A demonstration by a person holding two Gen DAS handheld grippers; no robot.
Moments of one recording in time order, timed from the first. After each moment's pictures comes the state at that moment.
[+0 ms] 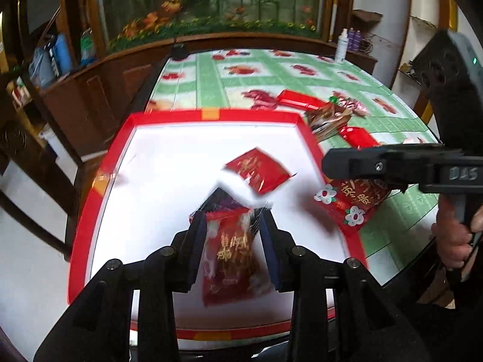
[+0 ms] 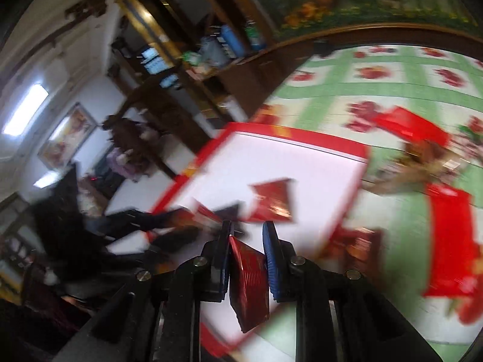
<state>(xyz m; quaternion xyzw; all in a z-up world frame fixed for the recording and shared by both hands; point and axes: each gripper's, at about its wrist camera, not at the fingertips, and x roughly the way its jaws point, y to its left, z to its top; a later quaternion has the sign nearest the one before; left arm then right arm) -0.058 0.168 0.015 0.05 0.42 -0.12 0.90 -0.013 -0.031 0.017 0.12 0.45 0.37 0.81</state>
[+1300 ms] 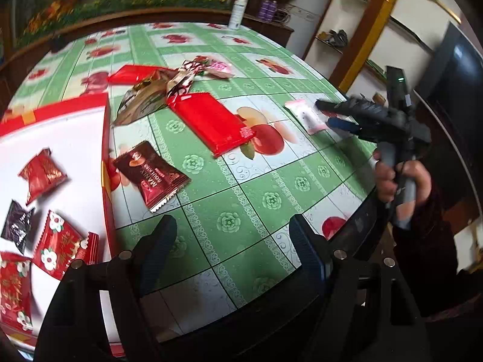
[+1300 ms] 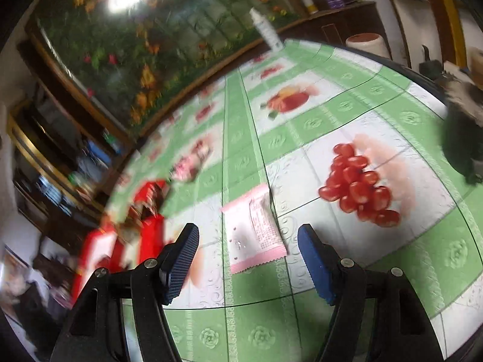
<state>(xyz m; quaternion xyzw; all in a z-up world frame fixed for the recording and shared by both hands) -0.076 0.002 0.005 0.02 0.47 -0.31 0.82 -0.058 -0.343 -0.023 0.27 0.40 0.00 0.88</state>
